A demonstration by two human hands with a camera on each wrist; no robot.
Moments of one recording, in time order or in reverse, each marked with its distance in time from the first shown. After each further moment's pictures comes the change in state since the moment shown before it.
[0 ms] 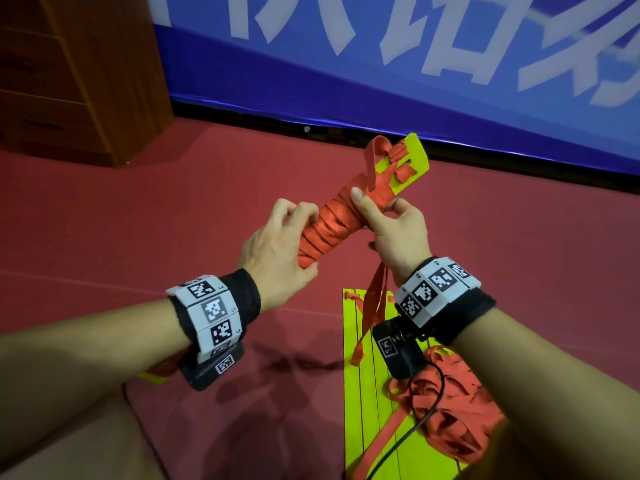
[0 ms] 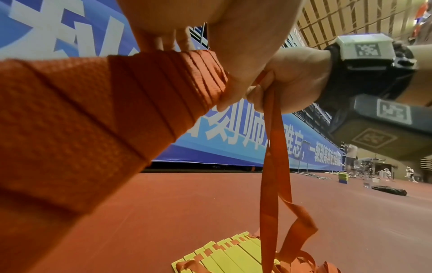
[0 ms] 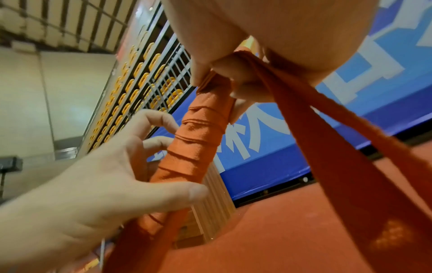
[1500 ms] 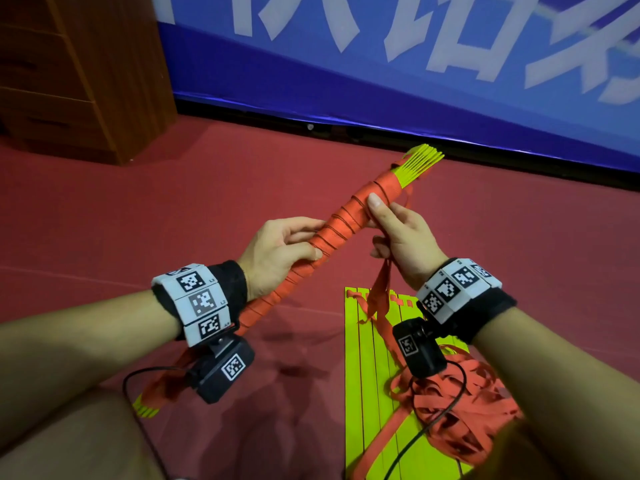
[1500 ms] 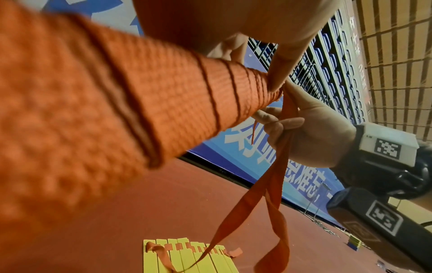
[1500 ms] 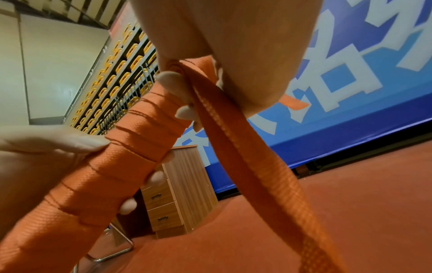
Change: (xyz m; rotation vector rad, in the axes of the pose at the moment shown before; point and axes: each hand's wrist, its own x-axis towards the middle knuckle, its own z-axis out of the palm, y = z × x) left_hand 0.006 0.004 -0.006 -0.963 -0.259 -0.367; right_hand 0.004 0.009 -0.018 0.121 -0.304 0.013
